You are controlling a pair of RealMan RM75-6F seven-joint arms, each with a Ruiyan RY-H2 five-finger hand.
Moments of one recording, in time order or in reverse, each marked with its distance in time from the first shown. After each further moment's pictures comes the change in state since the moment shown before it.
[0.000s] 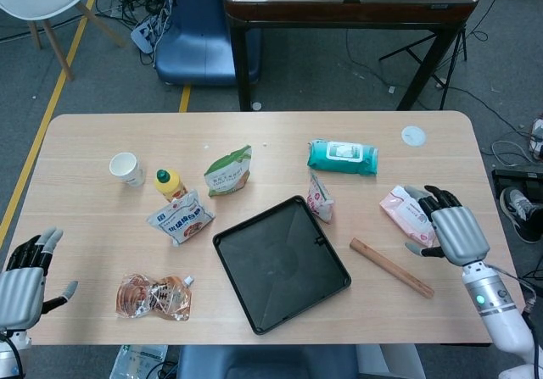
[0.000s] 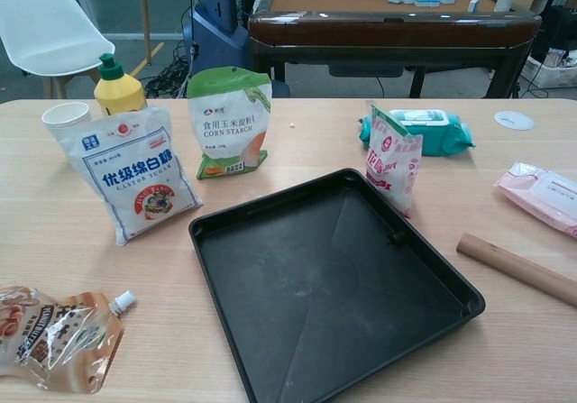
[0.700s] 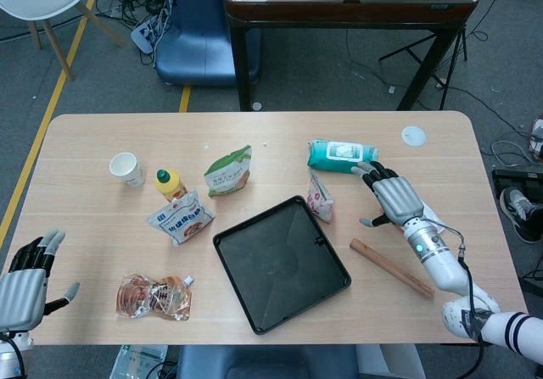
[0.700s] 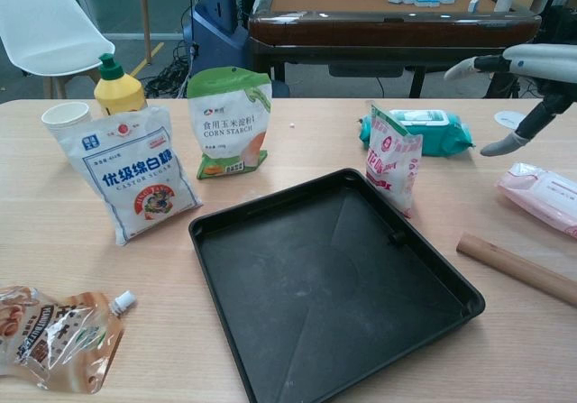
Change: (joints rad) left arm 0.002 -0.006 0.003 -0.004 -0.002 -0.008 0.009; right arm 0.299 -0.207 0.087 0.235 0.211 -0.349 -0.043
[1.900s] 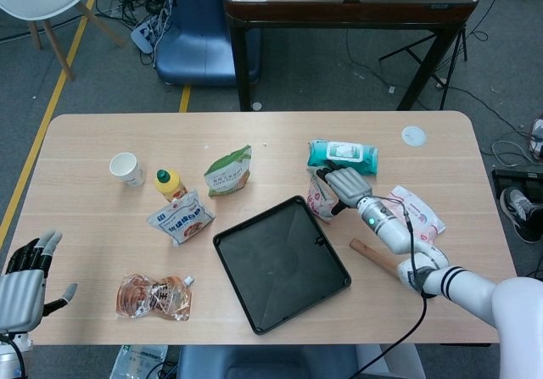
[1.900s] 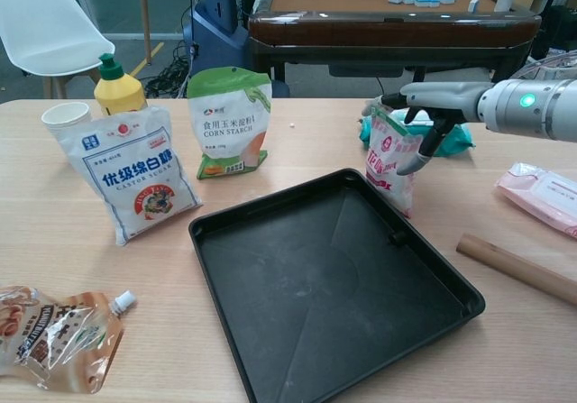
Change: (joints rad) left arm 0.011 0.002 -0.005 -0.038 -0.022 0.009 0.058; right arm 0.270 -0.266 -0.052 0.465 -0.175 -0.247 0.384
